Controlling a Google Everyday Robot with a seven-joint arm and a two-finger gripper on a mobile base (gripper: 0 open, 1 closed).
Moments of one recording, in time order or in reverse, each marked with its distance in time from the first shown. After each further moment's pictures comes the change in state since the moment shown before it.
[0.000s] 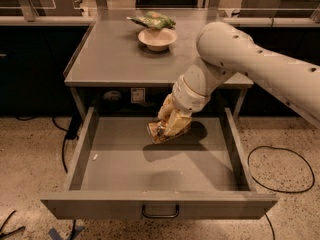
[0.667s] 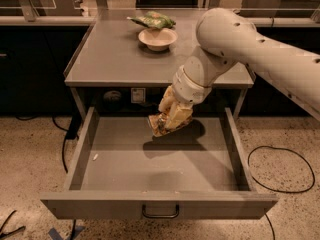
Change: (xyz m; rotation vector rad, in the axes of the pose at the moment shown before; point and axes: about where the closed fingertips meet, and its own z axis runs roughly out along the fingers) arm -0.010 -0.009 -0.023 0.024 0.035 -0.023
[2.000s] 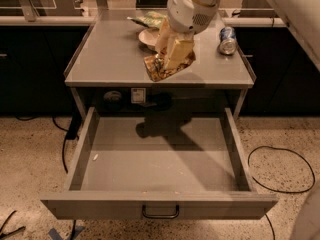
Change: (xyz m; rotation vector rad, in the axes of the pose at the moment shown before) arm -0.063 -0.058 -0.144 0.109 0.123 -0.086
